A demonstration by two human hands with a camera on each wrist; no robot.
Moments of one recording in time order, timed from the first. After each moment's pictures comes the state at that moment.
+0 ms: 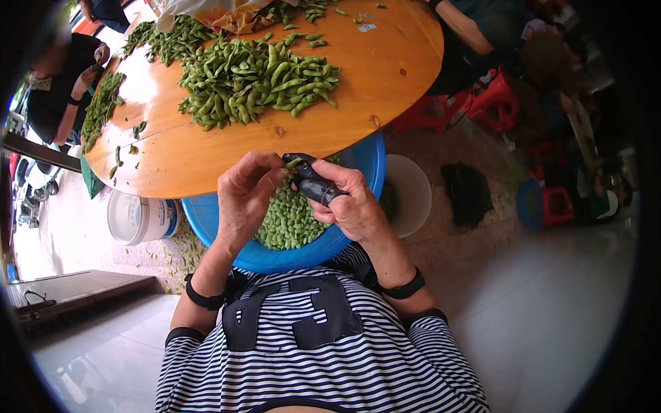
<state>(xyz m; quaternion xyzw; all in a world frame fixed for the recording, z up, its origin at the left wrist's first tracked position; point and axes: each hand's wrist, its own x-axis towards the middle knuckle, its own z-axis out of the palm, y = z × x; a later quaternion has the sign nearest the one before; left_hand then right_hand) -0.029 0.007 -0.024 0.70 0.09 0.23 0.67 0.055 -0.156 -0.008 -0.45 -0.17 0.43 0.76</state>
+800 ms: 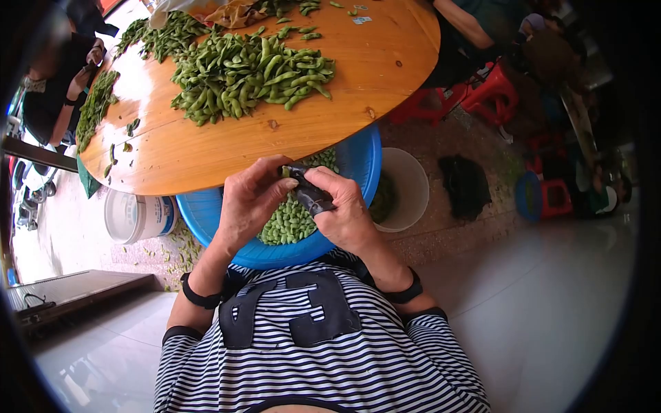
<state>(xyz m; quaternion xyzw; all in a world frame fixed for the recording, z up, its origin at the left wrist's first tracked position) -0.036 0.003 -0.032 0.73 0.07 0.11 0.67 0.038 -0.162 -0.011 -0.64 -0.24 0.31 0.66</state>
